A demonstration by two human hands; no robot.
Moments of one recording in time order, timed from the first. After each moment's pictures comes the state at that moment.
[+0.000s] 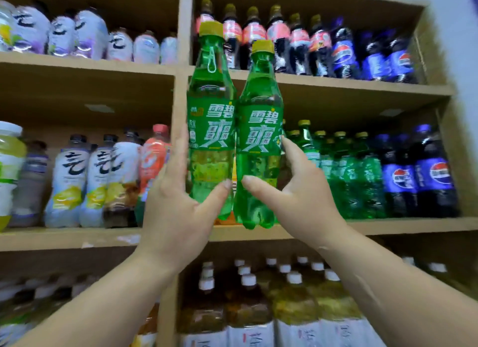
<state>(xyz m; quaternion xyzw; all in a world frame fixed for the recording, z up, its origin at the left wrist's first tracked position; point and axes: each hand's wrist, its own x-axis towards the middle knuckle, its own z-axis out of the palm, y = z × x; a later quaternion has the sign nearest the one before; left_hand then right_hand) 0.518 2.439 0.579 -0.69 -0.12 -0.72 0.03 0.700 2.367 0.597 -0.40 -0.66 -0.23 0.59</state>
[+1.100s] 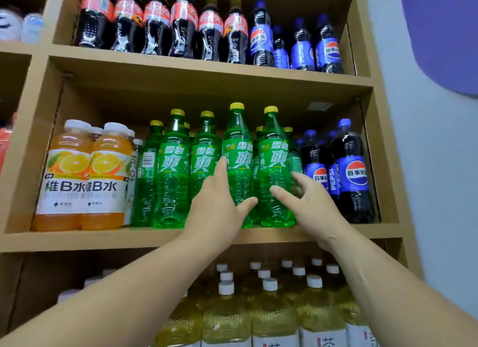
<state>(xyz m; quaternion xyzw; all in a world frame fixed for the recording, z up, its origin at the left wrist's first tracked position) 0.807 2.420 0.588 -0.76 -0.32 -0.56 0.04 0.997 2.368 0.592 -0.53 -0.58 -0.09 0.61</state>
